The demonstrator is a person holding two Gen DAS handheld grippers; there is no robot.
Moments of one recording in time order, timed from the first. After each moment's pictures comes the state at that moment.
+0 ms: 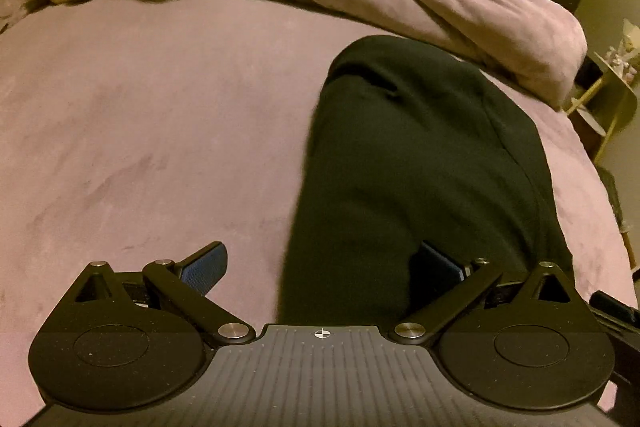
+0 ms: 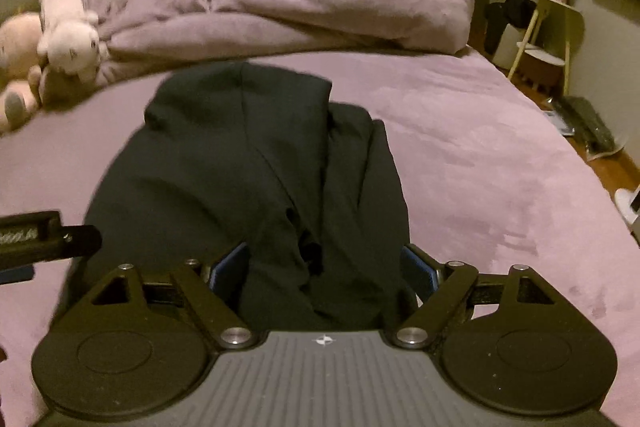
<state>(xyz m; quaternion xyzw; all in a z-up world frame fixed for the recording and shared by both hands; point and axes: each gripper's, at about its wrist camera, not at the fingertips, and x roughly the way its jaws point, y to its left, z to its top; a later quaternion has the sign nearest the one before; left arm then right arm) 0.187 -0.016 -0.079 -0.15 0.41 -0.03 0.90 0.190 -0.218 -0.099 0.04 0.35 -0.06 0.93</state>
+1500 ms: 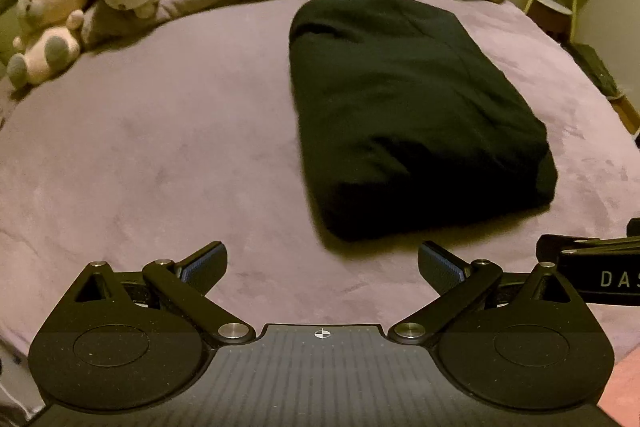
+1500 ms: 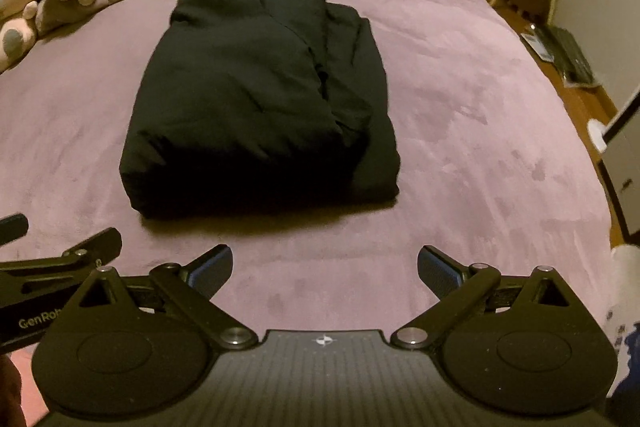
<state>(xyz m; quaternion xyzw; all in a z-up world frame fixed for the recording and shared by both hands) 0.076 -0.024 -0.041 0.02 0.44 -0.09 0.89 0.092 -0.185 -0.058 0.04 0.49 -0.09 0.87</state>
